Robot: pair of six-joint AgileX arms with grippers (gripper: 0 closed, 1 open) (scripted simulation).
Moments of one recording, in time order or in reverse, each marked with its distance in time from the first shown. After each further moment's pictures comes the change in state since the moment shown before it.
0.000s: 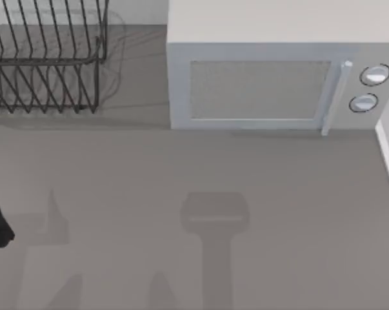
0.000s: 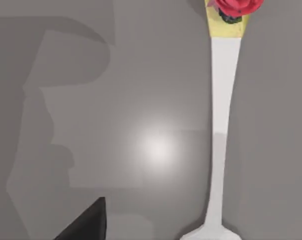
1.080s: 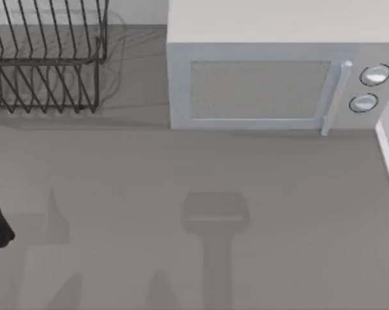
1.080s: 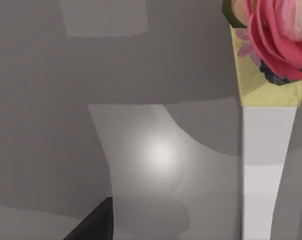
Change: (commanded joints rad) left arm 0.000 0.000 0.000 0.000 0.000 0.000; right arm -0.003 0.223 -0.222 0.431 -0.001 0.002
